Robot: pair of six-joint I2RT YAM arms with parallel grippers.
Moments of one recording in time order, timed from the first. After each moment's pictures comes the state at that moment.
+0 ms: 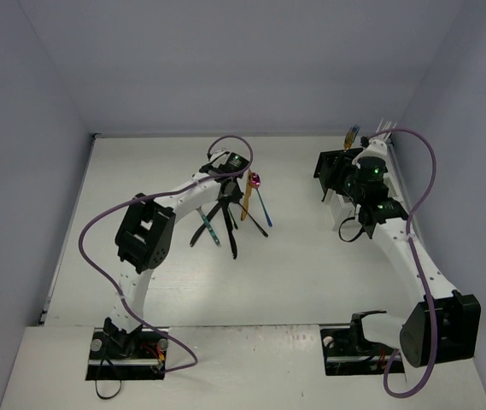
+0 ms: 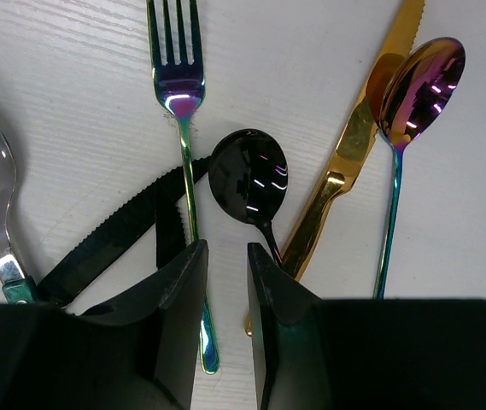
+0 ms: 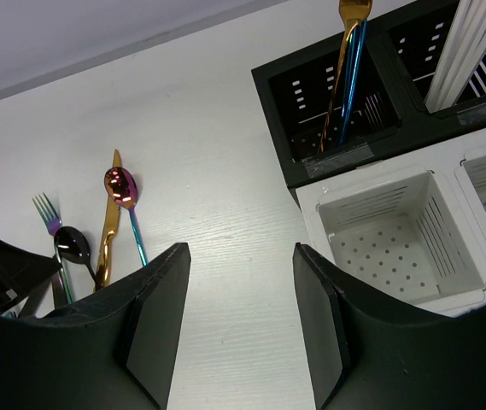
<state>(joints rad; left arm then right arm) -0.59 2.12 1.69 -0.59 -0.32 -0.86 0.13 1.21 0.92 -0.13 0.07 0.37</state>
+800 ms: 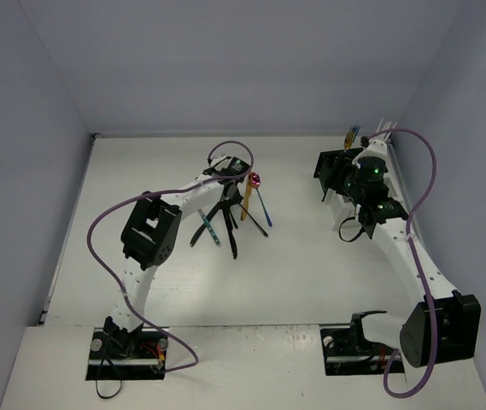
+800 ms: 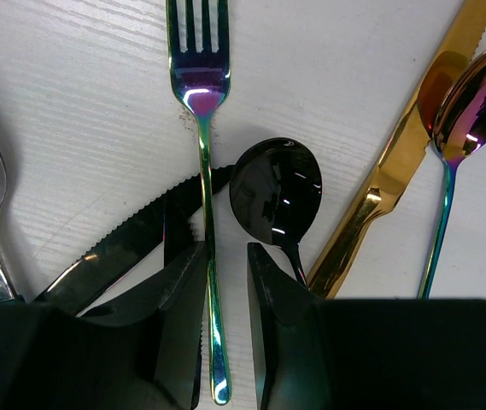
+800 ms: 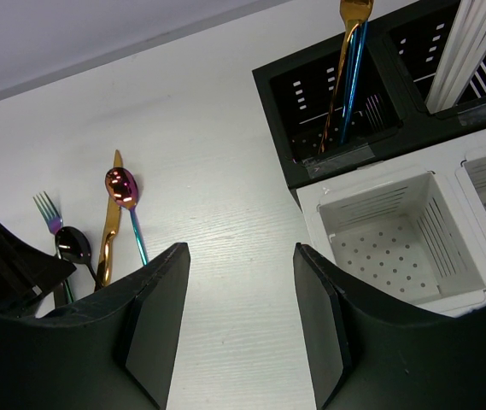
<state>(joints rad) -0.59 2.18 1.70 -0.59 -0.34 -0.88 0.13 1.21 0.92 -0.13 0.07 0.37</state>
